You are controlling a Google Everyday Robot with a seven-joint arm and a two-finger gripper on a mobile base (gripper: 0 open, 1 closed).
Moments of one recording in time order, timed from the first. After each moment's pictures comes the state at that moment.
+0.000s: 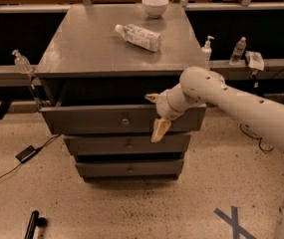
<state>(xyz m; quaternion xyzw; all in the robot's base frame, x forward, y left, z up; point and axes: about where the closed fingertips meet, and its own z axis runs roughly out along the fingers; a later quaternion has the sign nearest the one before) 0.680 -0.047 0.656 -0.74 0.59 0.06 0.31</state>
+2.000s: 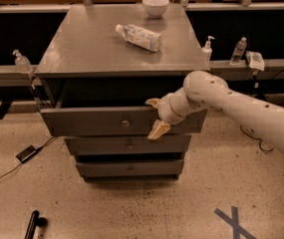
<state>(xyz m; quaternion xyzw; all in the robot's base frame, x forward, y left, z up) 0.664 -0.052 0.649 -0.72 0.61 0.08 0.32</state>
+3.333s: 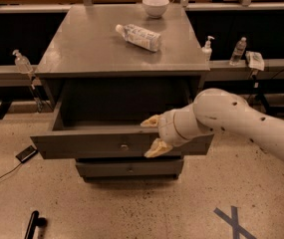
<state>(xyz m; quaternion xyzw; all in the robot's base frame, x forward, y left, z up) 0.550 -0.034 0.702 -0.73 0.58 0.06 0.35</state>
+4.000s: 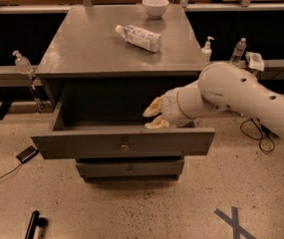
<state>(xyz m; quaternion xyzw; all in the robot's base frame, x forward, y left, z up) 0.576 -0.041 0.762 -0.75 0.55 0.02 0.37</state>
